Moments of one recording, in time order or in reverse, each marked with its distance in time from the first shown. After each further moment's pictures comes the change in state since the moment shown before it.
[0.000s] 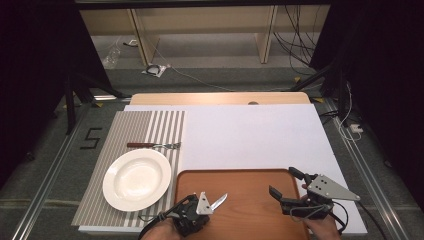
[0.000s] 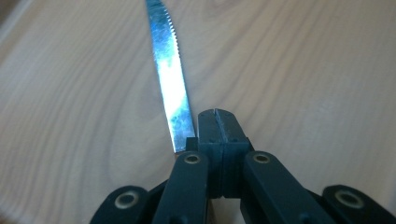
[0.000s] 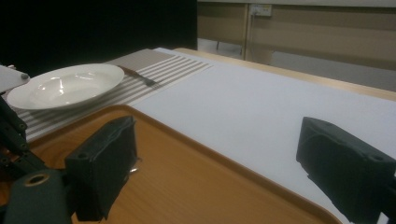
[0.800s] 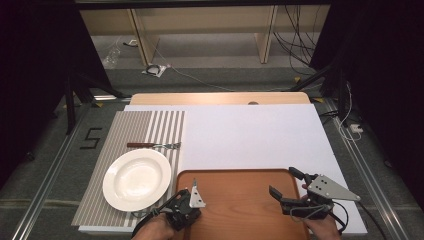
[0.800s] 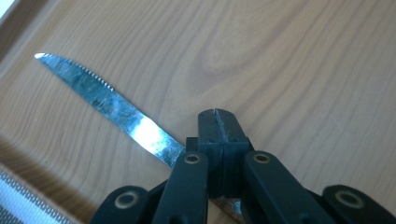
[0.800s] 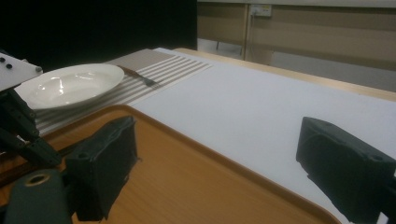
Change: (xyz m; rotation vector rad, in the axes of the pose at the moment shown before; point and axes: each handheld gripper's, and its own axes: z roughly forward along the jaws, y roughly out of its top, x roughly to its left) left arm 0.018 -0.010 -0.004 0.039 0.044 -0.043; right arm 0.000 0.000 0.000 -0.007 0.001 -0.003
